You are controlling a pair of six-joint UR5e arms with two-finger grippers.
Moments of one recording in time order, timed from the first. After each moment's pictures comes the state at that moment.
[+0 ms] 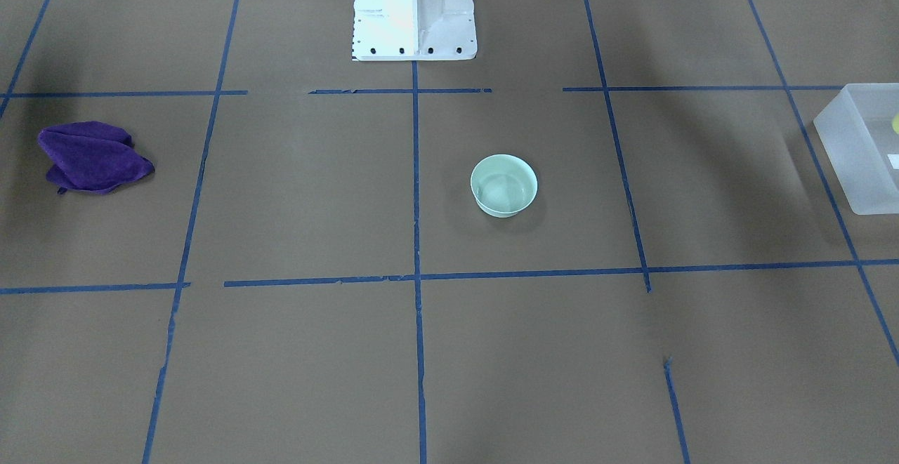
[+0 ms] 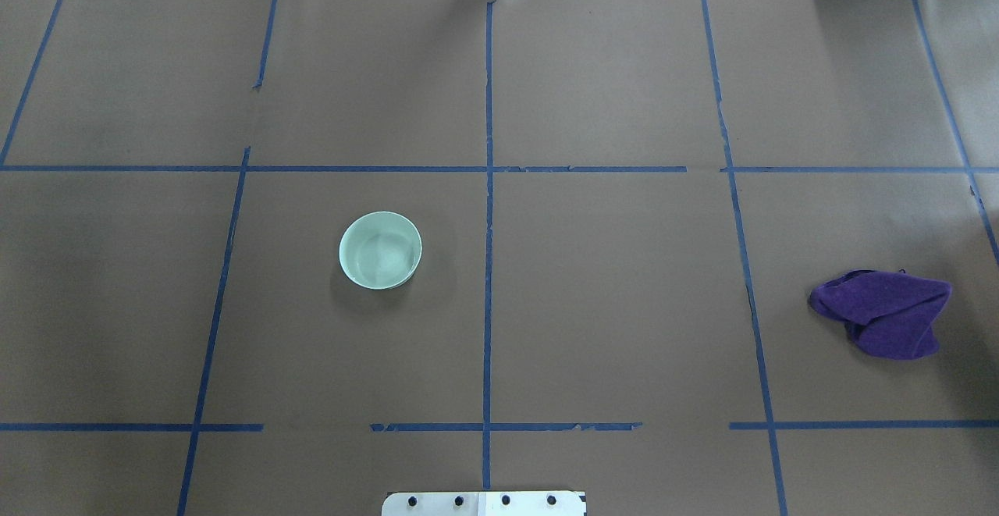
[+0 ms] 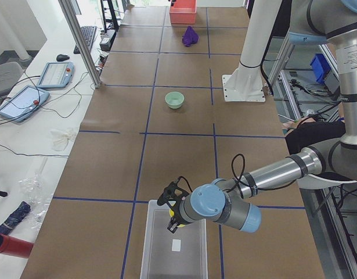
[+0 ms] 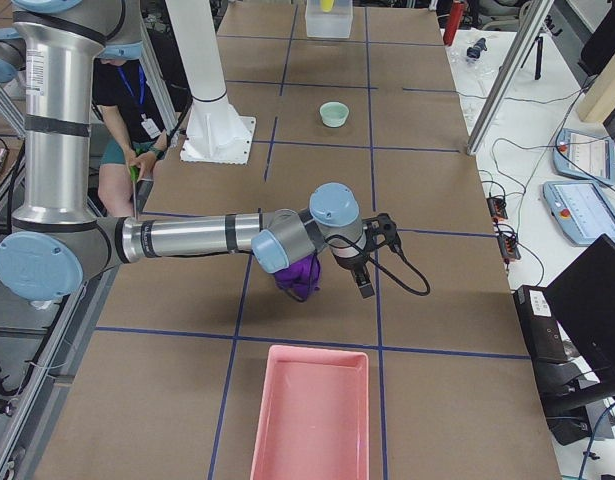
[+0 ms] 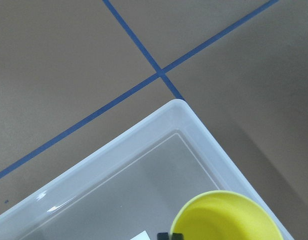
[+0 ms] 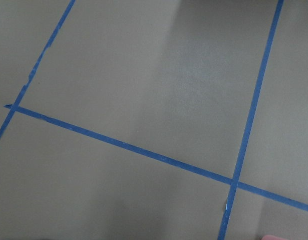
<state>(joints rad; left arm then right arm) -1.71 -1.28 -1.45 -2.38 -2.44 0.31 1.46 -1.68 1.78 -1.15 2.34 0.12</state>
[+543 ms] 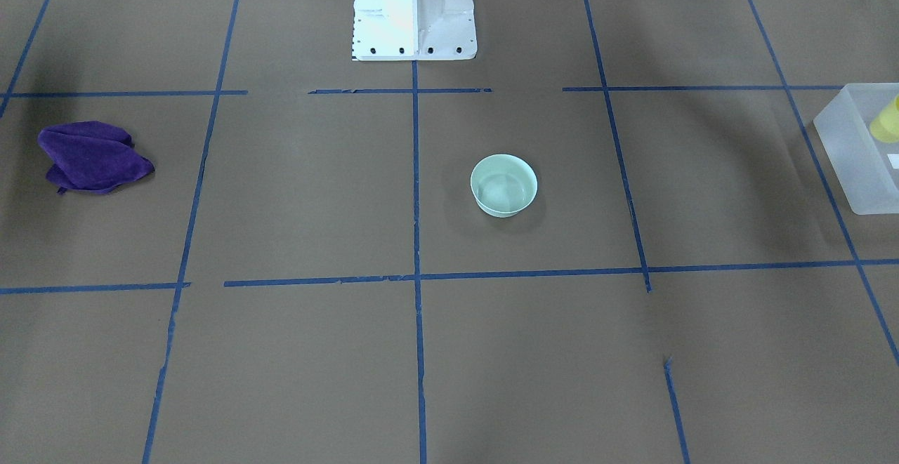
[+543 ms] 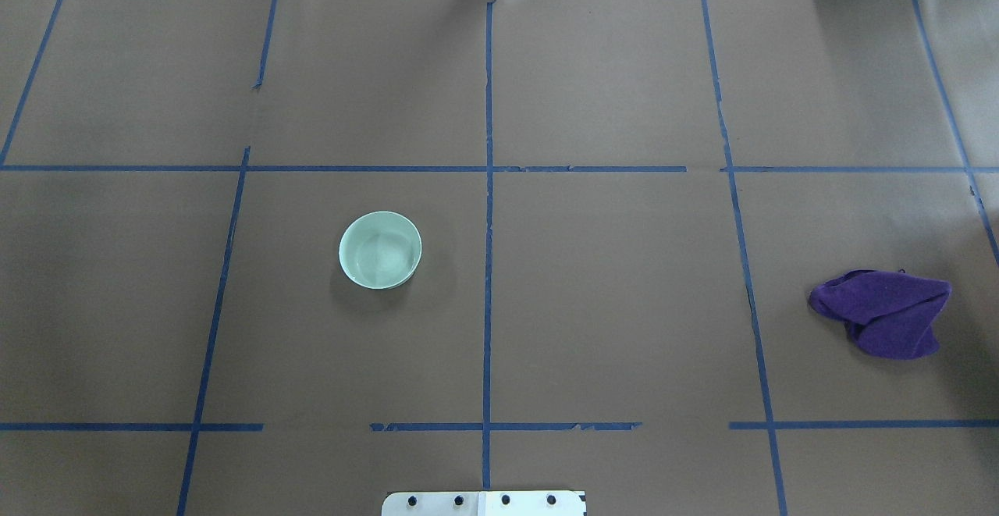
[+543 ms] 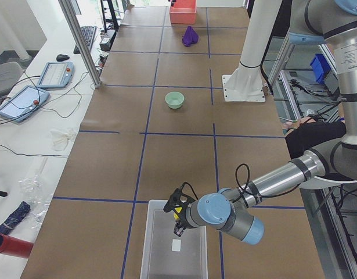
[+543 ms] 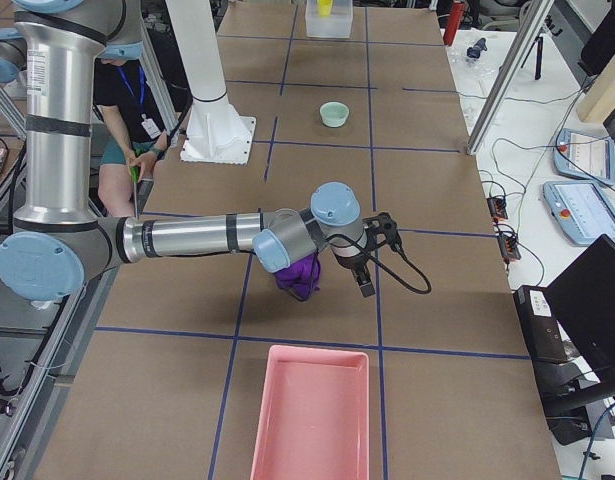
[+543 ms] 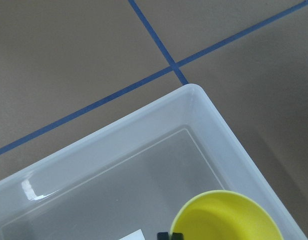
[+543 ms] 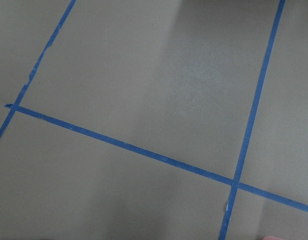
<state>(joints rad) -1.63 -1.27 -1.38 -2.51 -2.45 0.21 1.46 -1.68 1.77 -1.15 2.34 0.12</state>
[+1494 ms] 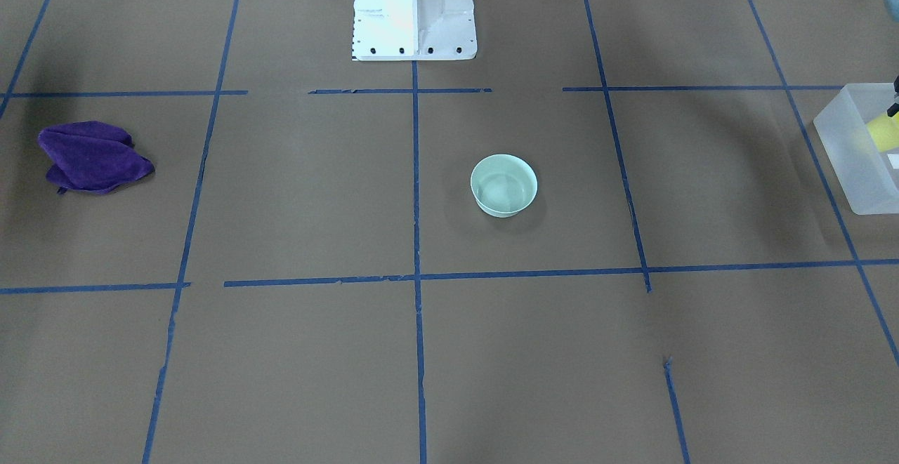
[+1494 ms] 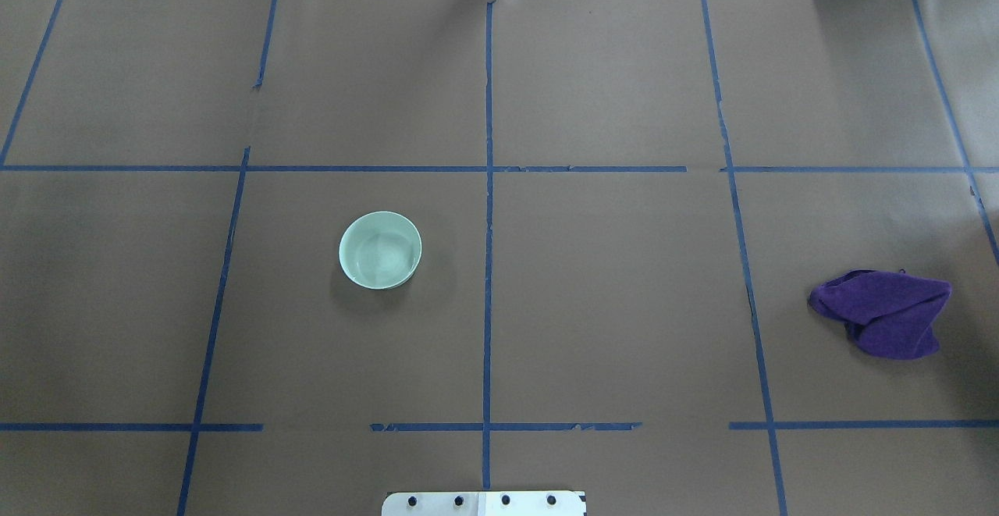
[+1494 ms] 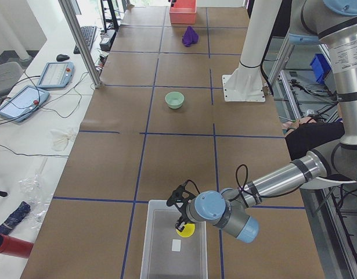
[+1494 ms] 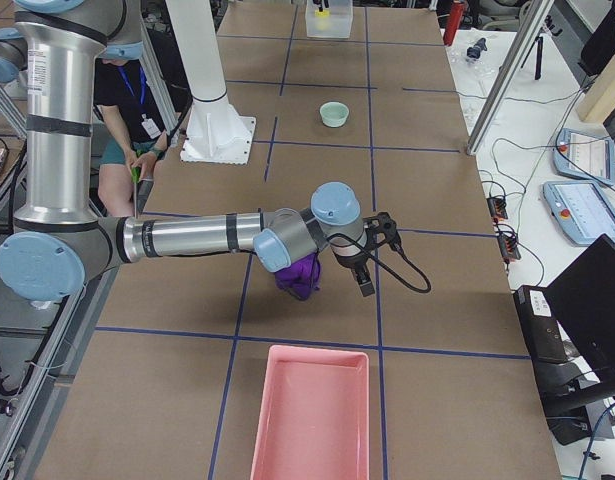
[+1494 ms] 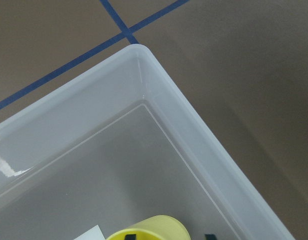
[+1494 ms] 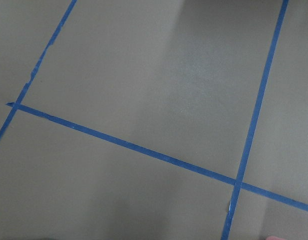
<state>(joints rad) -1.53 -1.26 -1.37 -2.57 -2.44 0.21 1.45 -1.67 1.78 -1.15 2.34 0.13</state>
